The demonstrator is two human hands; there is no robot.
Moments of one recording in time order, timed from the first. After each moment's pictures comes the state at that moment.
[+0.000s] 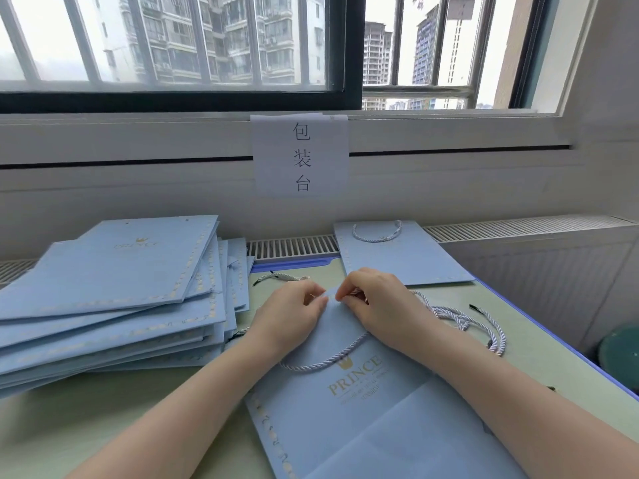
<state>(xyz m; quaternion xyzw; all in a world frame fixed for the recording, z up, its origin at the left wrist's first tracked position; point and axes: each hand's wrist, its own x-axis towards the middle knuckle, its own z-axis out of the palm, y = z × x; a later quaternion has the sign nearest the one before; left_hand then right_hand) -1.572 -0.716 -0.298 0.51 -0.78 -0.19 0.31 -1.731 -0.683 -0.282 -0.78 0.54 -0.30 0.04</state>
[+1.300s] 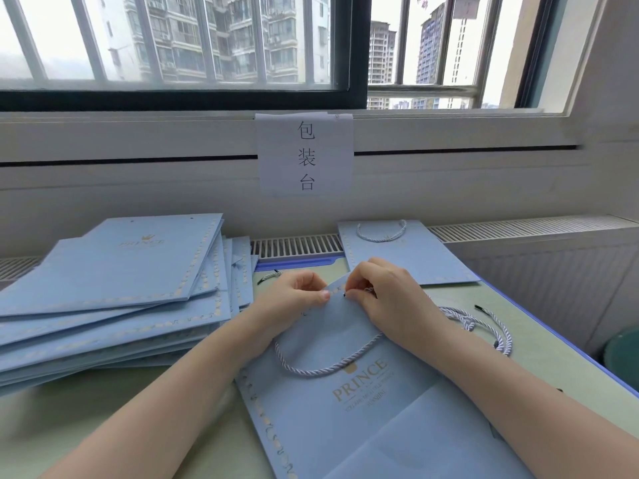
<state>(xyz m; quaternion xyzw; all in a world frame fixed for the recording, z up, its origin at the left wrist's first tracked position) -1.561 -0.707 -0.273 0.44 -0.68 -0.47 0.34 -1.731 -0.681 -0.278 -0.78 0.52 -0.36 0.02</state>
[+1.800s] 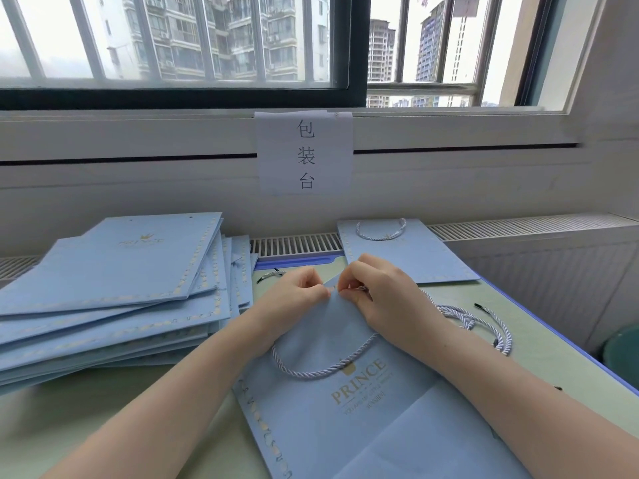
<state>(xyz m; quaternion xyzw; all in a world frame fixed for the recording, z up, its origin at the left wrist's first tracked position) -1.567 -0.707 -0.274 0.48 -0.70 -0.41 0.33 -1.730 -0.683 -0.281 -0.81 0.47 -0.35 -0.04</state>
